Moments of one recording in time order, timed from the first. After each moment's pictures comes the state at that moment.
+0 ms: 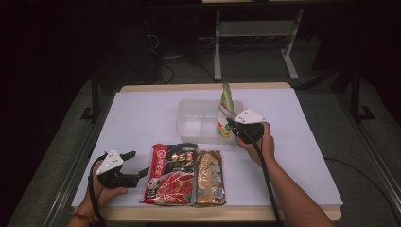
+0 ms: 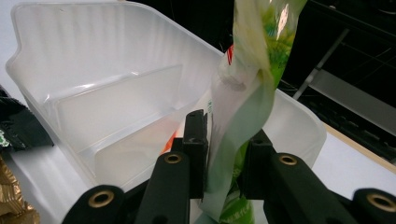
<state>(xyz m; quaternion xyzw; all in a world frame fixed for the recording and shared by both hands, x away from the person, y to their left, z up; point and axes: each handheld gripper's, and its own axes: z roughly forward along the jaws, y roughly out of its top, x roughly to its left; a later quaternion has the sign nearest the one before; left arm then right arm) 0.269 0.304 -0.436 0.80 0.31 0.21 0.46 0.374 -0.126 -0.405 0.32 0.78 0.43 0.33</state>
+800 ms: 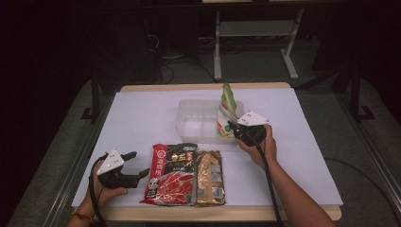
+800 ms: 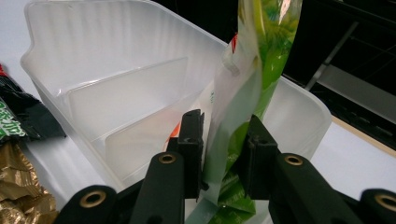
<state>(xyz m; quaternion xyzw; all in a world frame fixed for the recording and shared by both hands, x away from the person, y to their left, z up) 0.269 0.303 -0.436 0.81 0.31 0.21 0.46 0.369 -0.133 -0.408 0.33 0.78 0.44 0.31</state>
